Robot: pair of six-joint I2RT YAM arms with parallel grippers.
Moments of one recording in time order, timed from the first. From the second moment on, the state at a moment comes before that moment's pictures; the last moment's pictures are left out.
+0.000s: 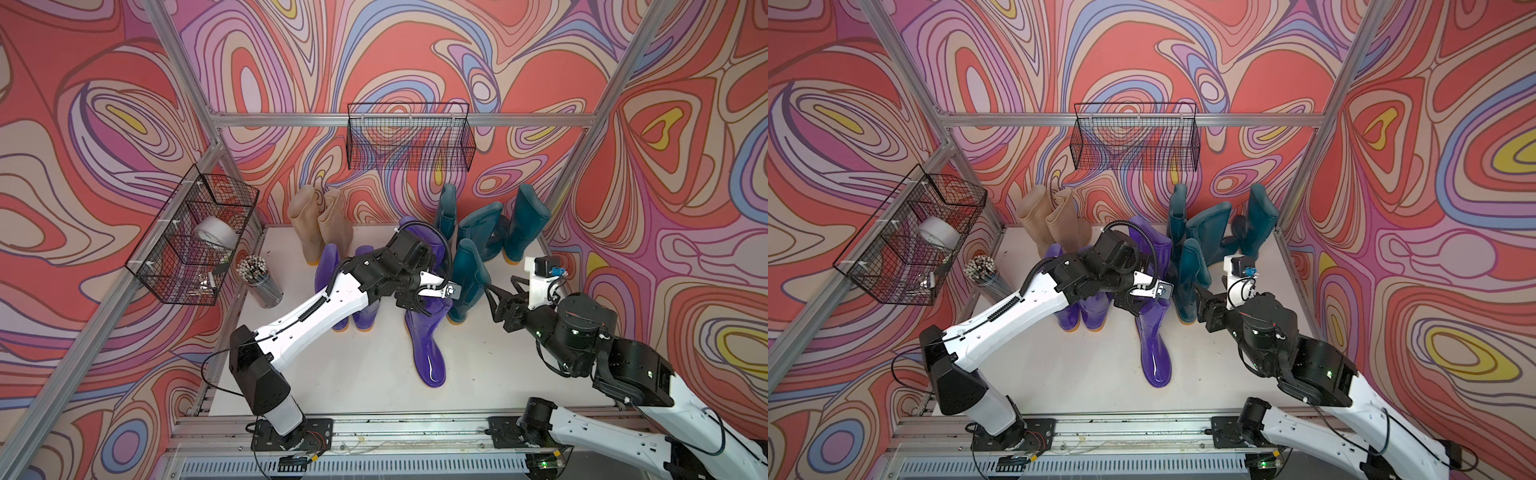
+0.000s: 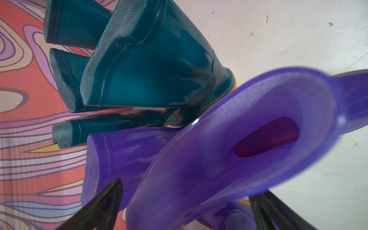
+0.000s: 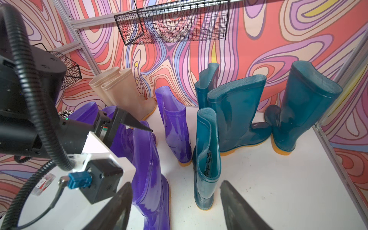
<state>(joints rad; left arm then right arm) -0.85 1.65 1.69 -0.85 0.06 1.11 0.94 0.73 1.17 -0.73 0.57 0.30</state>
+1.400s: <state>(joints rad) -0.92 1.75 2.06 -1.31 -0.06 0.26 0.94 0.74 1.16 -0.66 0.68 0.25</state>
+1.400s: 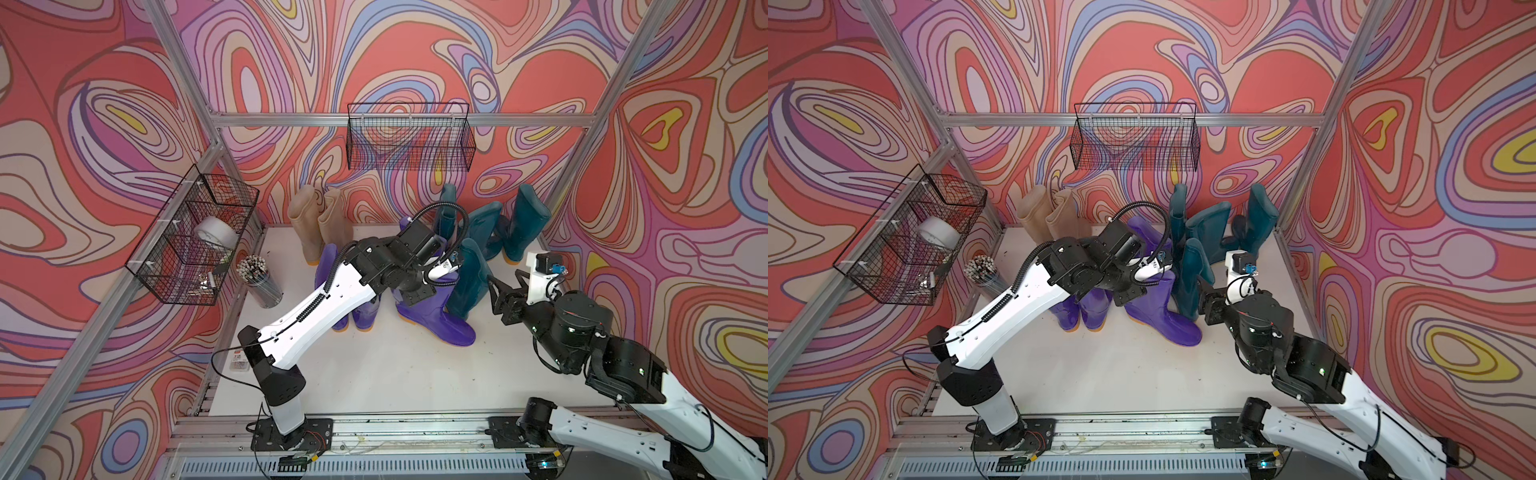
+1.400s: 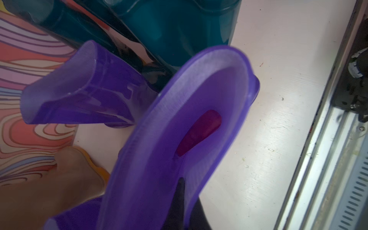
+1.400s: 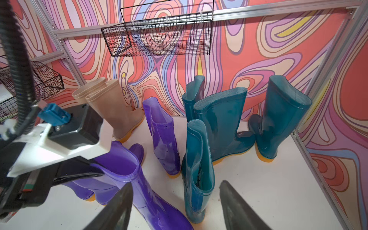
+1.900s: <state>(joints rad) -0.95 1.48 1.78 -1.30 0.01 -0.41 0.94 0.79 1.16 -0.62 0.71 0.24</state>
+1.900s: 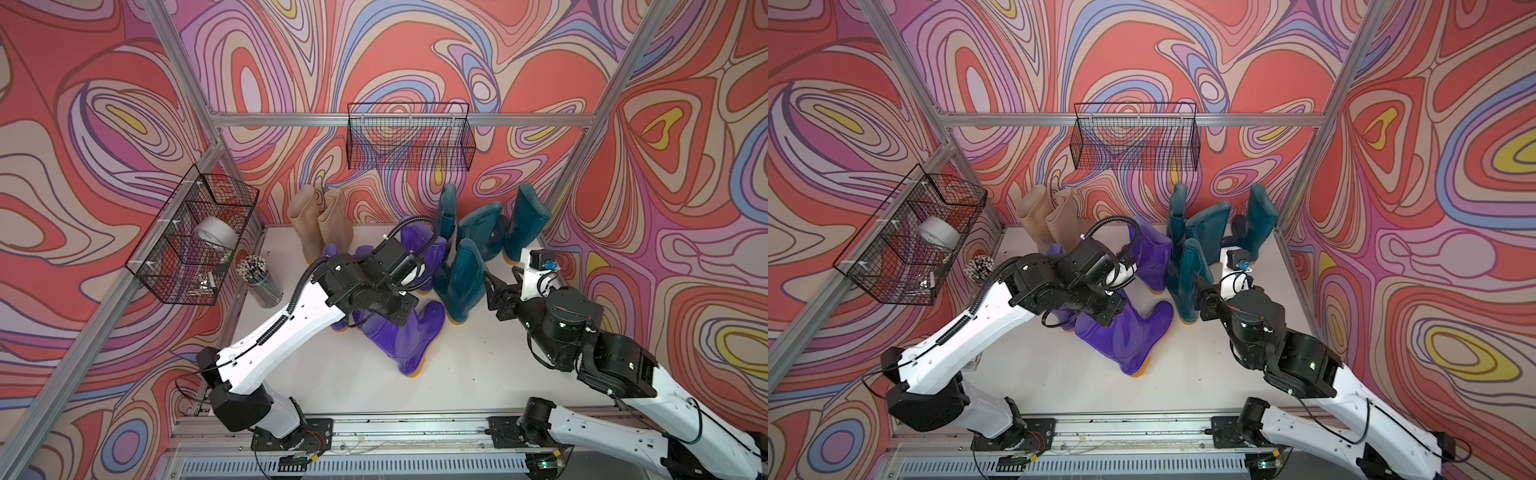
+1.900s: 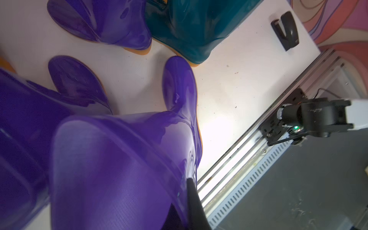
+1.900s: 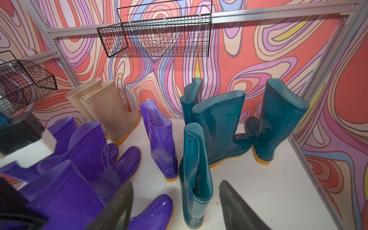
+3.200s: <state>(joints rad) -0.98 1.50 1.62 -1.09 -0.19 -0.66 0.52 1.51 1.55 -0.53 0.21 0.17</state>
